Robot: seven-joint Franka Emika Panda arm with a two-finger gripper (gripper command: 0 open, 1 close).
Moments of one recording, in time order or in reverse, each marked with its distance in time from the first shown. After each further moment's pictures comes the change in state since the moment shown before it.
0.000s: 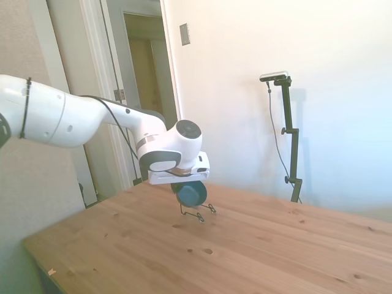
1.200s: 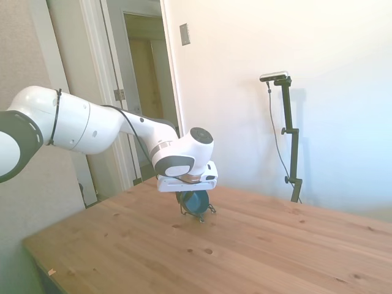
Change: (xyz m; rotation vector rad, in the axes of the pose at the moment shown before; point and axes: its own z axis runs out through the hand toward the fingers) arm 0.034 0.046 0.041 -0.024 -0.120 0.018
